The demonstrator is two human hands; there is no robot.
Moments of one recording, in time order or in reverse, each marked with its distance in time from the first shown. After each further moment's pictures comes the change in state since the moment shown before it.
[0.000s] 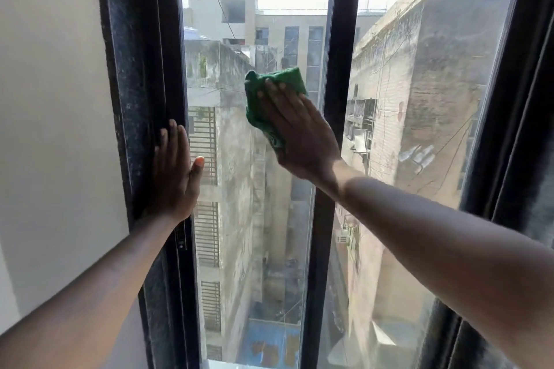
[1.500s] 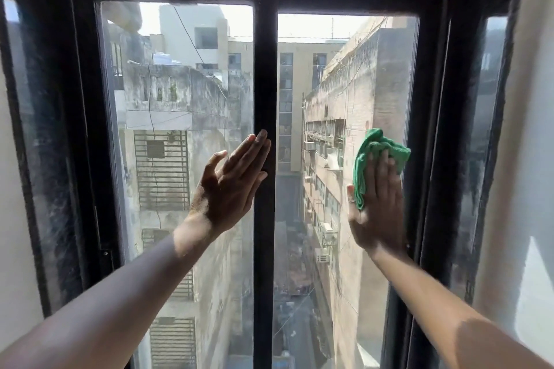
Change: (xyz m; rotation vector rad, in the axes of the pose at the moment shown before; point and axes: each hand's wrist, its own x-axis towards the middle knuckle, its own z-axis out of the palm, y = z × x) left_hand 0.041 0.192 0.081 0.306 0.321 0.593; right_hand -0.197 0.165 -0.058 -0.117 -0.110 0.556
